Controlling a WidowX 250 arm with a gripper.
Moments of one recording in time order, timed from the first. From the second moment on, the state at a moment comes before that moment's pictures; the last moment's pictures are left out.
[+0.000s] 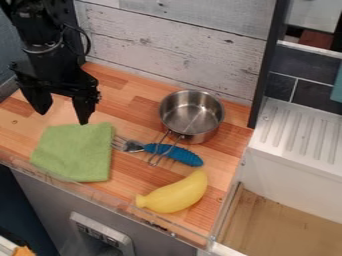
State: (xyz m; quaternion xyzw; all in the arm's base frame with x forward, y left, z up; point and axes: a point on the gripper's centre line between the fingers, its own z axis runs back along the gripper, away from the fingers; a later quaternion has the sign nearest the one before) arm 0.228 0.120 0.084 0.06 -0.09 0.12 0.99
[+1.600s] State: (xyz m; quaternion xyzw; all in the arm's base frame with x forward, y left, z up) arm 0.328 0.067 0.026 0.01 -0.07 0.16 0.98
